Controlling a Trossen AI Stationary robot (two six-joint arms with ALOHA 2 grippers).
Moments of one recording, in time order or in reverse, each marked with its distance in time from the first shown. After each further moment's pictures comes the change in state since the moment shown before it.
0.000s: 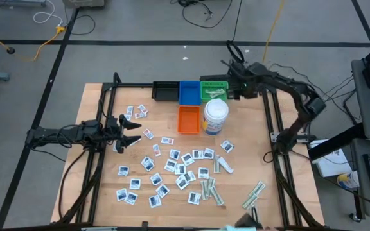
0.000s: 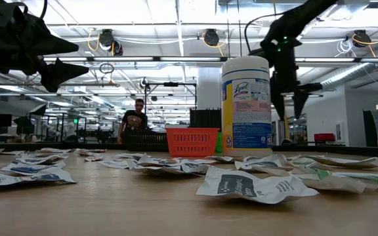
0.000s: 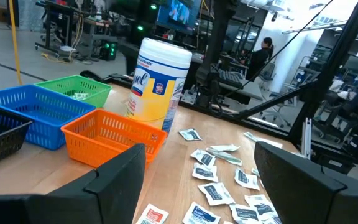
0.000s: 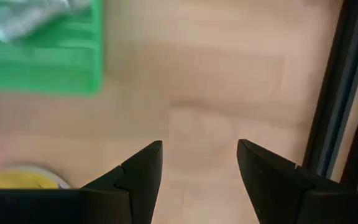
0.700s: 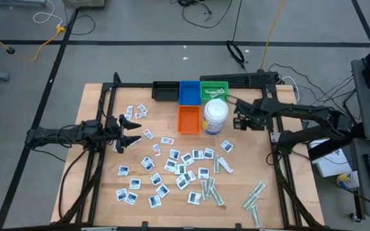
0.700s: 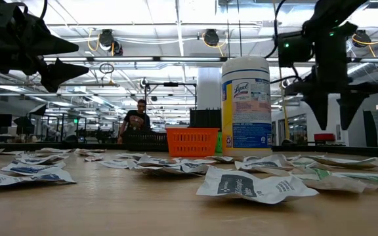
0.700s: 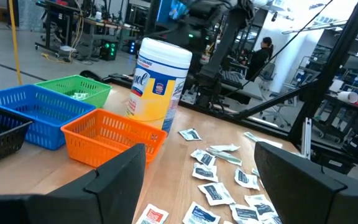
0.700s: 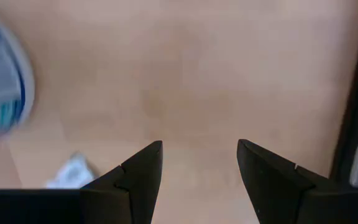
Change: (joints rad) left arm 0.000 0.000 0.000 0.000 0.000 0.000; right arm 0.392 -0.408 -0.495 0.081 -0.104 0.474
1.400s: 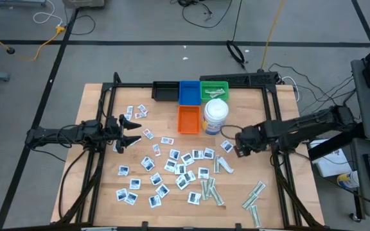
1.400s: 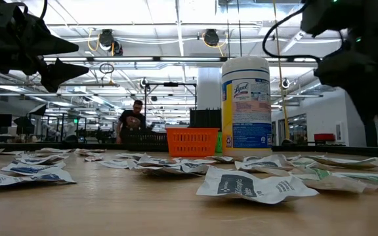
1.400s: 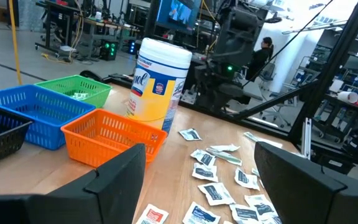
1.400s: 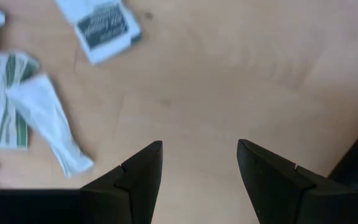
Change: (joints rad) left arm 0.000 0.000 0.000 0.000 0.000 0.000; right arm 0.566 -0.066 -0.034 -0.008 -0.067 0.207
